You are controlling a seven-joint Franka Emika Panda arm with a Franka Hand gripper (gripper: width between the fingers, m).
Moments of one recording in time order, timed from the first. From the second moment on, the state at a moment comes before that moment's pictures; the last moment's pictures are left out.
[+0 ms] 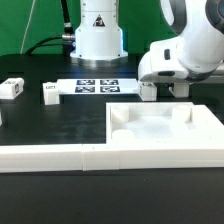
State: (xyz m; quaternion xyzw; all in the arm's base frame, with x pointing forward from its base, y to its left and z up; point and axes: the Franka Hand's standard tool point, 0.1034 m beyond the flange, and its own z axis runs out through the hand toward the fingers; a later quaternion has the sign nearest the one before) arm 0.354 0.167 0.009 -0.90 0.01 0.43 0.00
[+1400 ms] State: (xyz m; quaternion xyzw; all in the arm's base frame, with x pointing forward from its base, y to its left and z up) arm 0.458 0.141 0.091 -0.99 -0.07 0.07 0.05
